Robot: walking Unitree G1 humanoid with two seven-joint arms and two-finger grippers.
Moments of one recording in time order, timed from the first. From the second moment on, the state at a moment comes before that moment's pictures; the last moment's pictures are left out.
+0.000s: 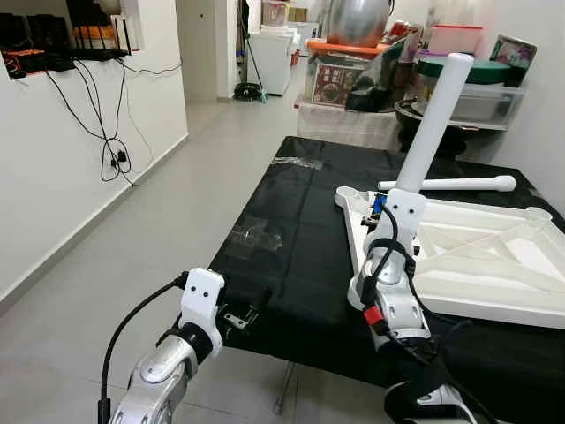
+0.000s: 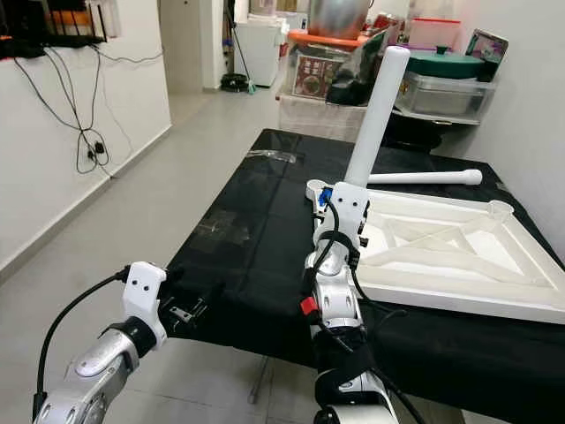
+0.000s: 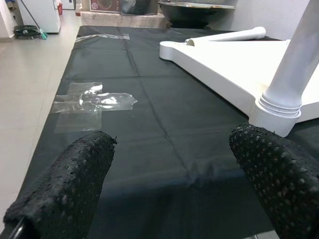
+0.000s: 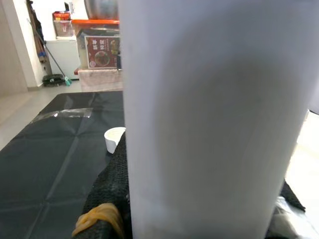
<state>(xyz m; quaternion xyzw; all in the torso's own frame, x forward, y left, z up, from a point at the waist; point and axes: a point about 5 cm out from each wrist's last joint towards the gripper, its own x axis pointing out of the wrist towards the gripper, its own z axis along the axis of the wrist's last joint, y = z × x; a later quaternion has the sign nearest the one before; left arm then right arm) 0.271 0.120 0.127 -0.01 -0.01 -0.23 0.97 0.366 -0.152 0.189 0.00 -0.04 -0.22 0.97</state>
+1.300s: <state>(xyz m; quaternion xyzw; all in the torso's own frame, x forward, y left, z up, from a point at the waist) 0.280 0.136 0.131 -0.02 0.00 -0.20 0.98 0.360 -0.140 0.190 0.02 -0.05 -0.11 0.99</state>
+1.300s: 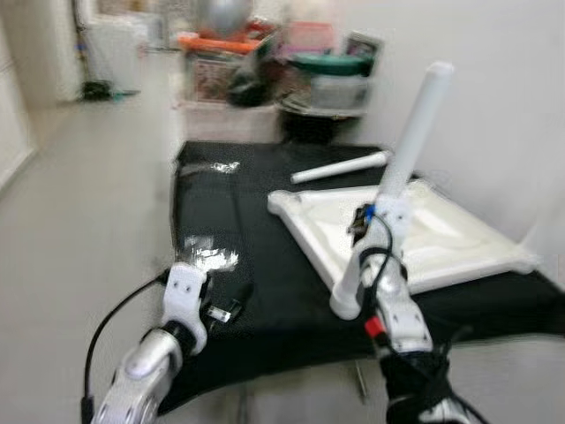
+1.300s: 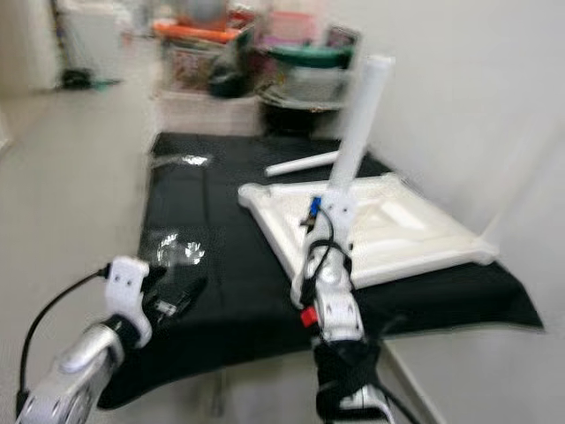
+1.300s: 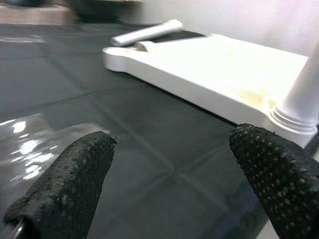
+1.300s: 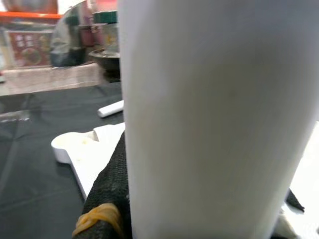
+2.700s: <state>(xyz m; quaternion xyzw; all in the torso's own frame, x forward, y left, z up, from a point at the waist) 0.287 0.141 0.140 0.01 -0.04 -0.17 0.98 0.361 -0.117 0.191 0.02 -0.06 0.04 1.00</state>
